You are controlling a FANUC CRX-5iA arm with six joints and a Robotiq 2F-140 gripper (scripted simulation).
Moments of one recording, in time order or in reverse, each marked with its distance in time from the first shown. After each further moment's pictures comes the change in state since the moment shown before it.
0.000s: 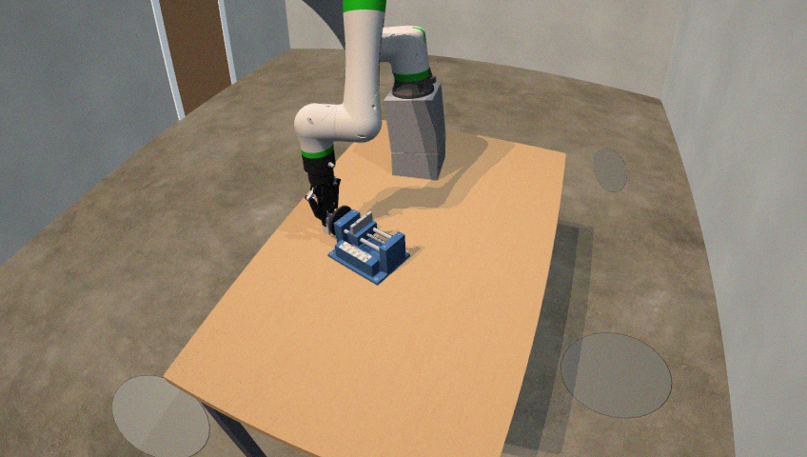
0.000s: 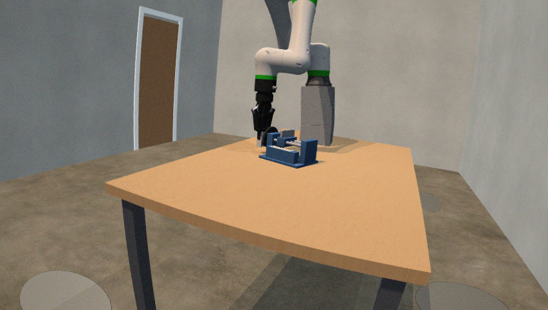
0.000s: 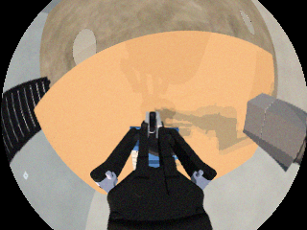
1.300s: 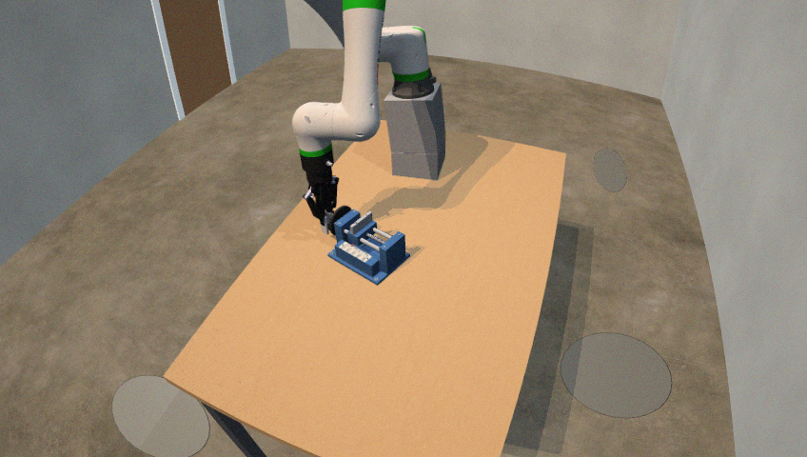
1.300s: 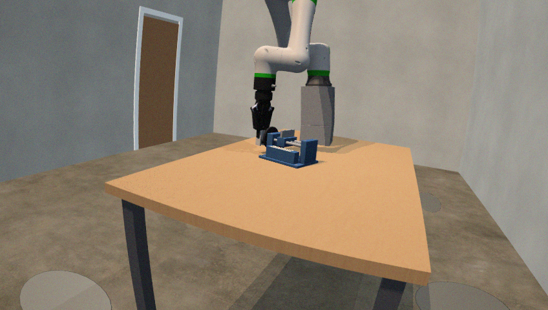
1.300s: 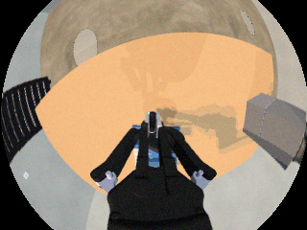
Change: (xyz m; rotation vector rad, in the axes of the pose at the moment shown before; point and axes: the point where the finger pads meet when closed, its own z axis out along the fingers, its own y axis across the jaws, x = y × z) arm 0.000 -0.006 -0.007 0.001 0.000 0.000
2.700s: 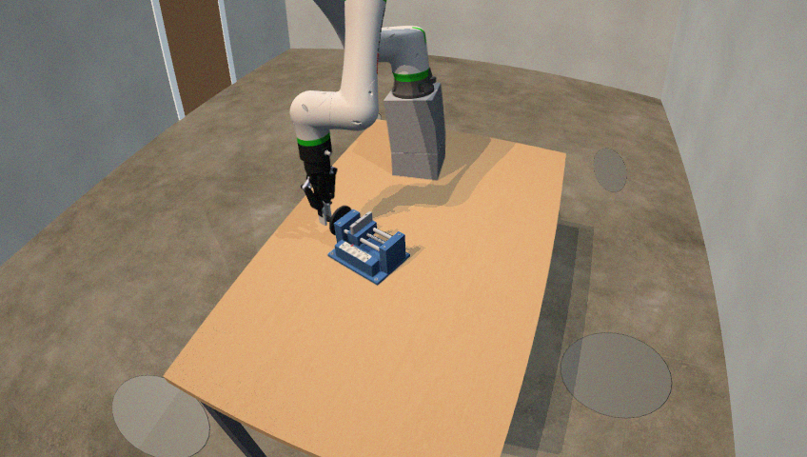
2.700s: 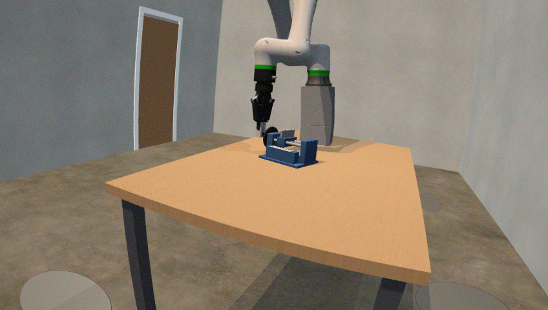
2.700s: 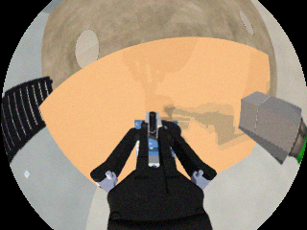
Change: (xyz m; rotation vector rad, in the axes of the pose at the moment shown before) arm 0.000 -0.002 -0.035 0.000 0.000 0.000
